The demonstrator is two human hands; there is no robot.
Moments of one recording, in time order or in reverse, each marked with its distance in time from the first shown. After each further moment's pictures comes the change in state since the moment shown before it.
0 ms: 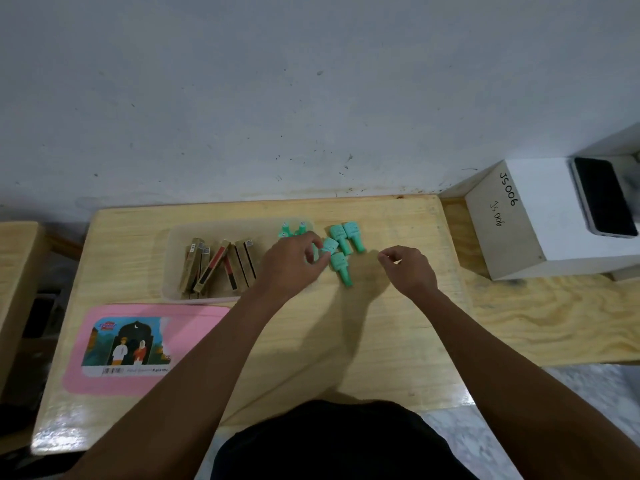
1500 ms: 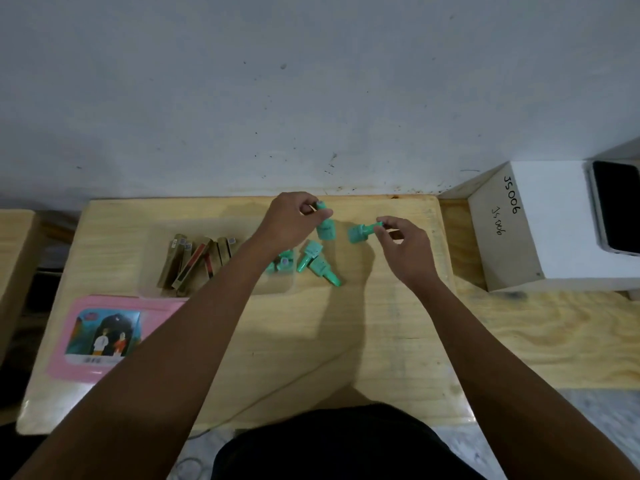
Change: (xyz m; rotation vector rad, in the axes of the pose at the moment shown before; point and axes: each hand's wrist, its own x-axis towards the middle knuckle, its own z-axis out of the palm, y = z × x) left_hand 0.076 0.042 0.002 -0.269 -0.041 -0.231; right_hand 0.031 -0.008 -0.036 0.388 0.072 -0.233
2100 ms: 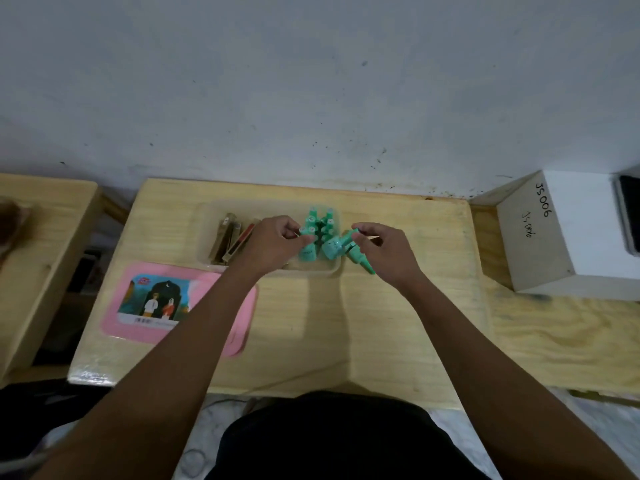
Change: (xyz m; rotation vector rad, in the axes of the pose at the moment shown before) left_hand -0.087 -0.080 -0.064 -0.101 0.065 -0.101; right_hand -0.057 -0.064 0.069 0.090 -0.238 -0.002
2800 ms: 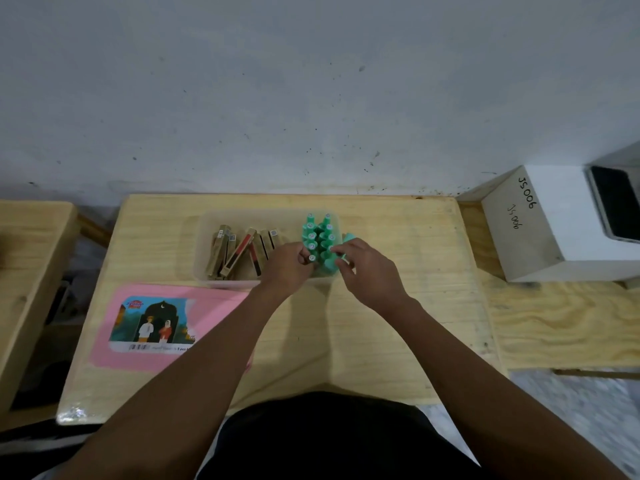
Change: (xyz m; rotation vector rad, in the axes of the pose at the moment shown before) left_hand 0.022 -0.043 0.037 0.238 -0.055 0.040; right_hand -0.024 0.003 0.043 -0.628 0.037 -0.272
